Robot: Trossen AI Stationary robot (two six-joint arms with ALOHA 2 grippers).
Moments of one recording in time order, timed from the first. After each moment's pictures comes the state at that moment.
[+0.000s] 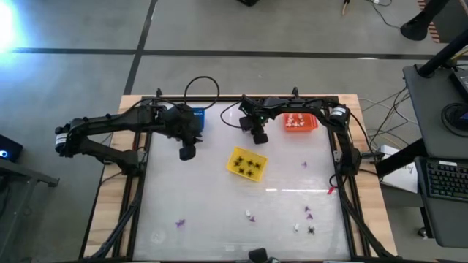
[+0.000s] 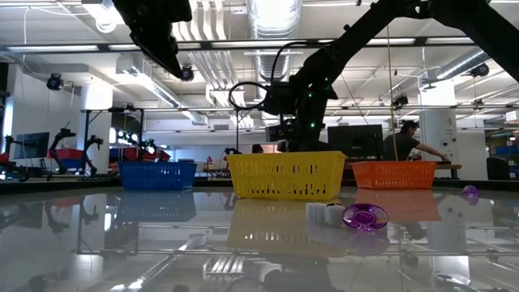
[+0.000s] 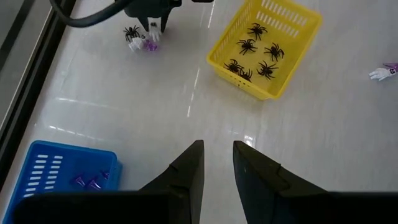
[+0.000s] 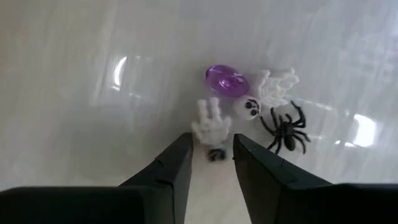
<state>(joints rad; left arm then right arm) 0.22 1.21 1.15 -0.88 0.00 0.03 -0.48 2.11 1.49 -0.67 -0.09 -0.70</state>
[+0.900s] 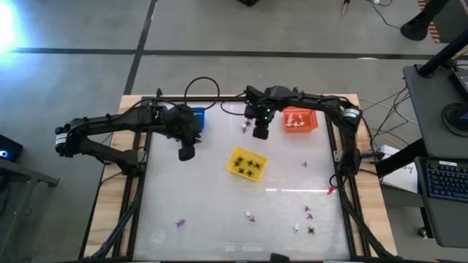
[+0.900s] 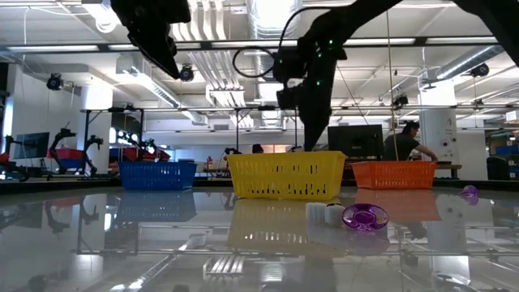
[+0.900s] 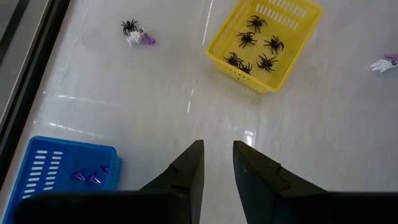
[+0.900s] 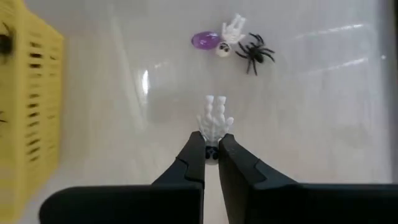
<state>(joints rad) 0.22 1.21 1.15 -0.90 0.00 0.05 -0.48 1.94 1.60 -0.99 -0.09 -0.24</state>
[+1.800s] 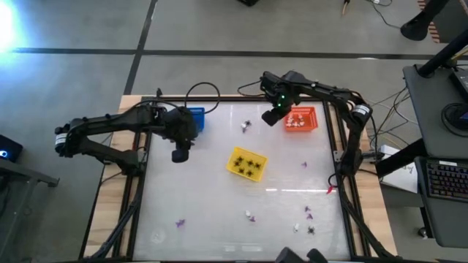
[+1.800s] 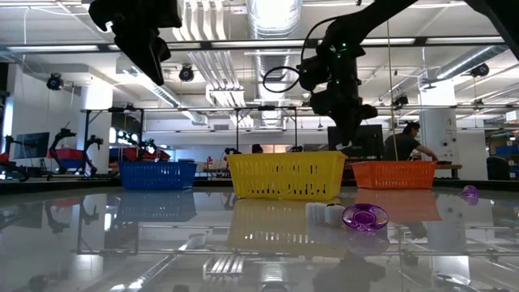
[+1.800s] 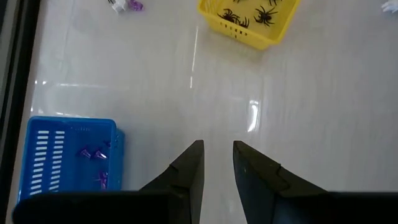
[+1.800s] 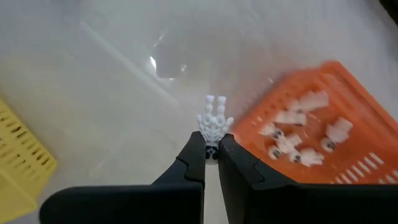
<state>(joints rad) 0.22 1.20 1.15 -1.03 0.00 0.15 -0.66 1.89 1.59 -1.25 -0.08 0.20</state>
